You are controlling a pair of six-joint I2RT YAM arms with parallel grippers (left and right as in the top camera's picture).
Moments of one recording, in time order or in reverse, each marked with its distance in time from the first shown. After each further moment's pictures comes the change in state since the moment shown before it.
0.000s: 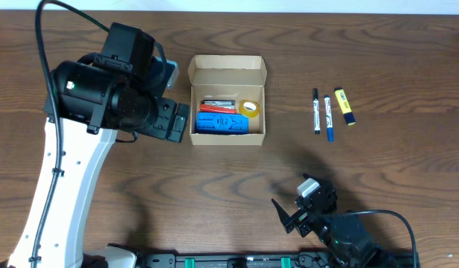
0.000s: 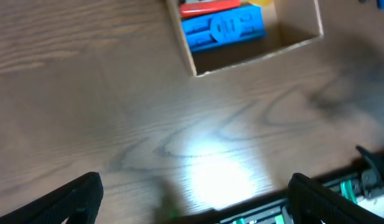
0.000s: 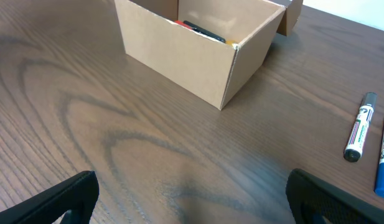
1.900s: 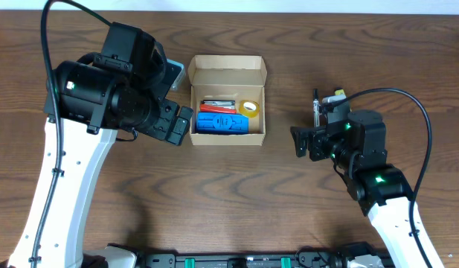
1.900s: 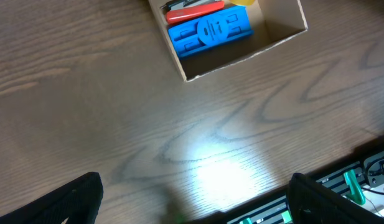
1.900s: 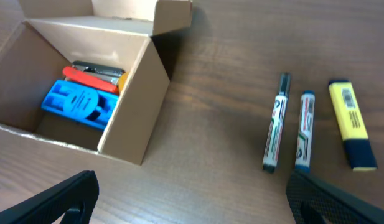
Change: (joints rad) left arm 0.000 0.000 0.000 0.013 0.037 0.088; right arm -0.591 1.019 0.557 0.183 -0.299 0.052
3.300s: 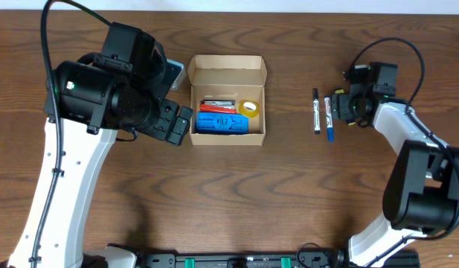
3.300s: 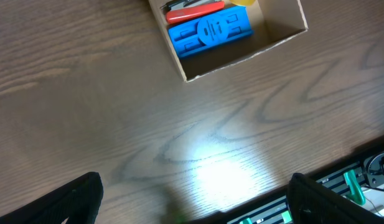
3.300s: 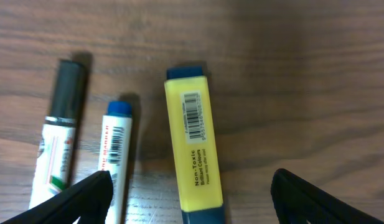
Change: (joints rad) left arm 0.000 0.000 0.000 0.000 0.000 0.000; right arm -0.327 0.837 0.396 0.092 0.119 -0.294
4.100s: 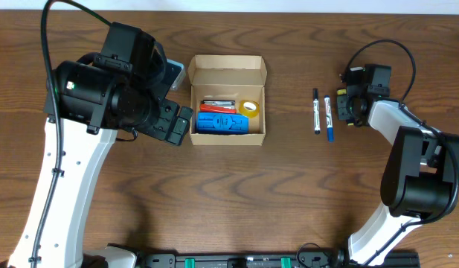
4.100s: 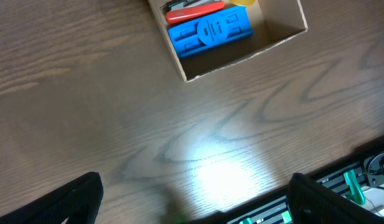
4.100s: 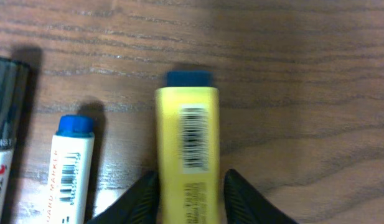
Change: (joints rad) left arm 0.000 0.000 0.000 0.000 0.000 0.000; right arm 0.000 0.090 0.013 0.075 0.045 -0.037
